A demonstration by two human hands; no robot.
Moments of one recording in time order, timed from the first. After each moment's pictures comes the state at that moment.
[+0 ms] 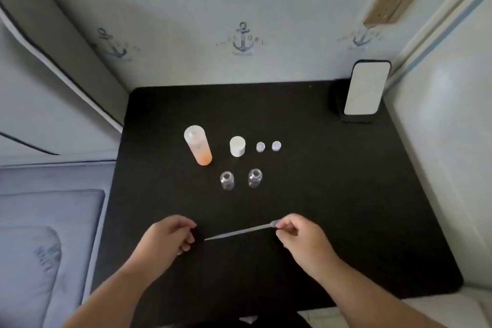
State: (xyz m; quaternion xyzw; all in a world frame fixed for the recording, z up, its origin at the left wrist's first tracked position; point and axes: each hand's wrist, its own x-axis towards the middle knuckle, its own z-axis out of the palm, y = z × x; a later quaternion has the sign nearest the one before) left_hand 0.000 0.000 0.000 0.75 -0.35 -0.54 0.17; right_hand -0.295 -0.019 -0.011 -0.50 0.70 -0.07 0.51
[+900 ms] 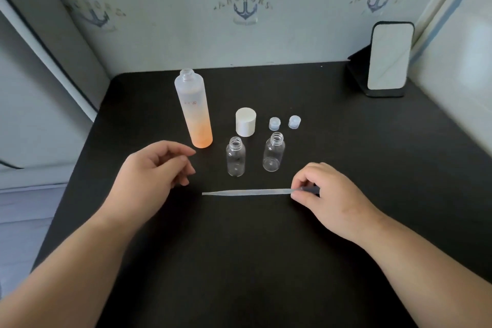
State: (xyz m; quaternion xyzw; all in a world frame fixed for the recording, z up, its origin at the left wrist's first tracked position) left_hand 0.016 -0.064 -0.052 0.67 -0.52 -0.37 0.39; right_hand -0.294 -0.071 -0.090 -0.75 0.57 -0.19 0.27
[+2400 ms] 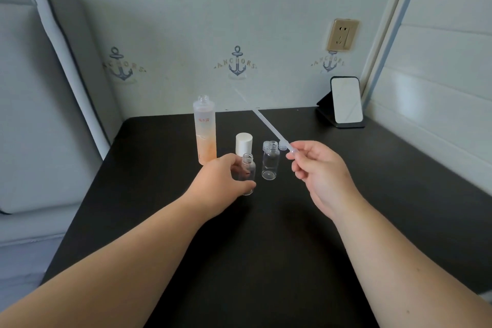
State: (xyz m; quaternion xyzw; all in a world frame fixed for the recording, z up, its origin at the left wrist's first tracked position) left_hand -0.035 -0.086 -0.095 0.56 -0.73 -0.26 0.31; right_hand -0.258 -0.070 -0.086 -0.48 0.46 -0.61 0.44
